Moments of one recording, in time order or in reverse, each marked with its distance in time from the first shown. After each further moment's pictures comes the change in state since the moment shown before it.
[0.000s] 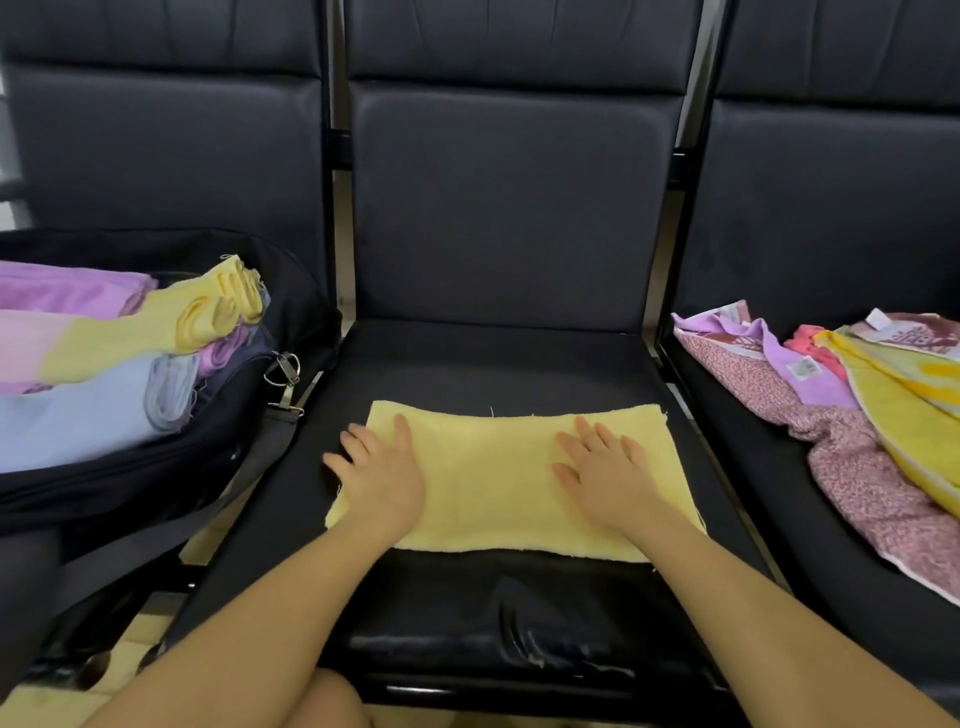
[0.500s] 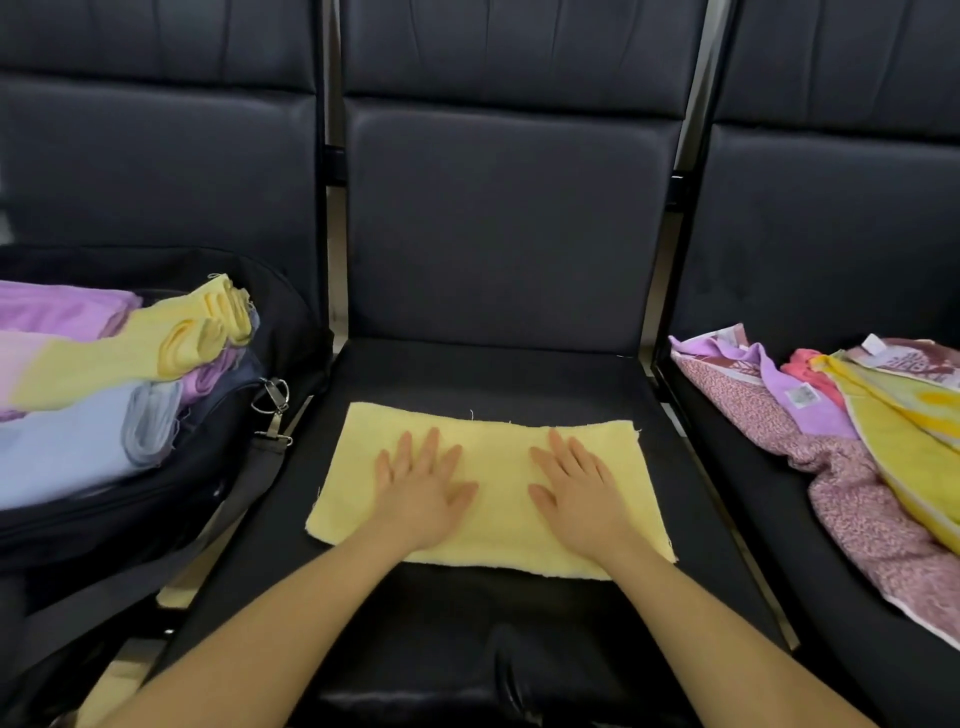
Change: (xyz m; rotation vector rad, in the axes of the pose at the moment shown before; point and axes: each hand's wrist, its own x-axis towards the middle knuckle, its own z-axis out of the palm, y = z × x) left_hand 0.031 0.020 0.008 -0.222 -0.094 0.444; right_hand 0.025 -0.010 0.015 0.122 0.119 -0.067
